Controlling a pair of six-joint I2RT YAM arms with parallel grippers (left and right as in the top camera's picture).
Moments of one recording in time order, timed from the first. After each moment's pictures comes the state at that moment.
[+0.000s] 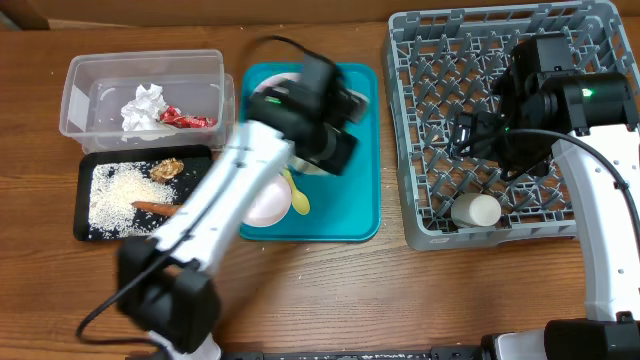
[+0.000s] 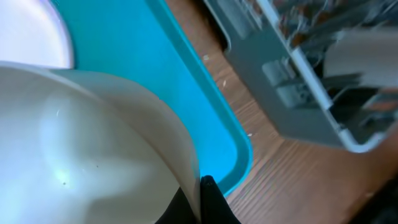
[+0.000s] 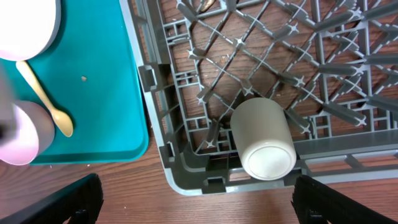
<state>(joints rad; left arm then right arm) -0.54 1.84 1.66 -1.03 0.22 -0.01 0.08 1.59 1.72 -1.48 -0.12 0.25</state>
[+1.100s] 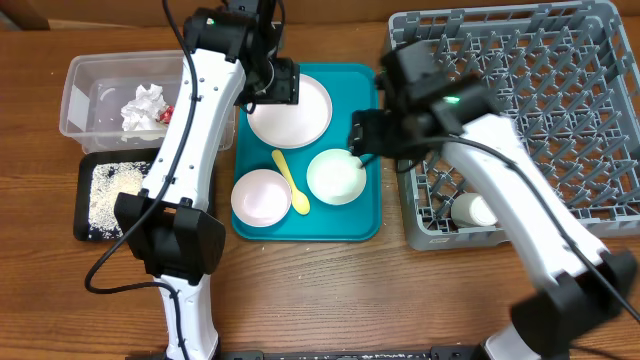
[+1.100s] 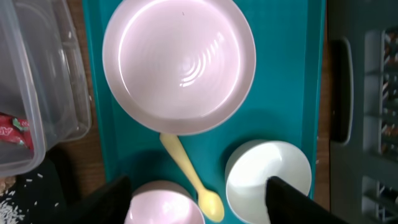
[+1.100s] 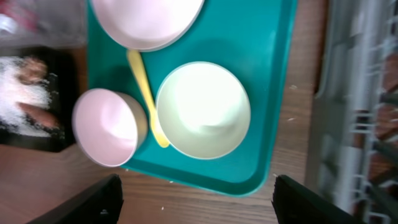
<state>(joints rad) -0.25 2.13 2.25 -1.37 0.09 -0.24 0.47 1.76 1.72 -1.17 -0.18 0.49</state>
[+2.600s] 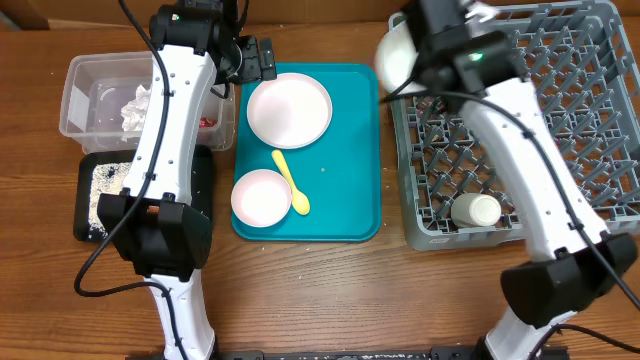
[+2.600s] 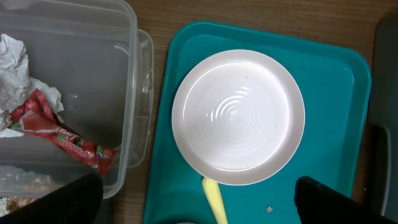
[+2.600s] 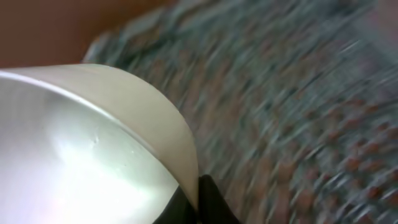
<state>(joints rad) -0.16 2.13 2.25 -1.26 -0.01 -0.32 0.36 1.88 2.02 -1.20 0.53 0.72</state>
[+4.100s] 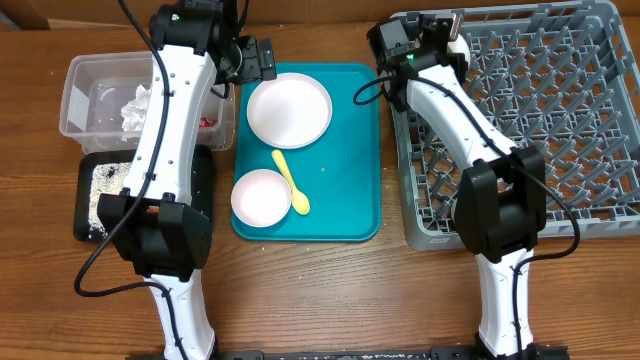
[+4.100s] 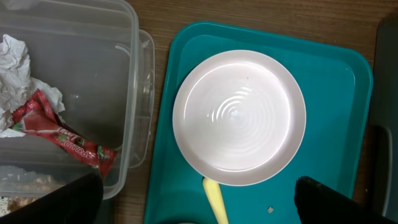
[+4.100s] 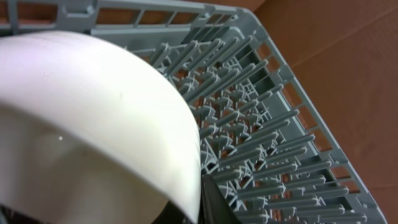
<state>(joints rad) -0.16 2.13 2.25 -1.26 -0.02 -0.32 0.35 2.28 2.00 -0.96 1.06 0.47</state>
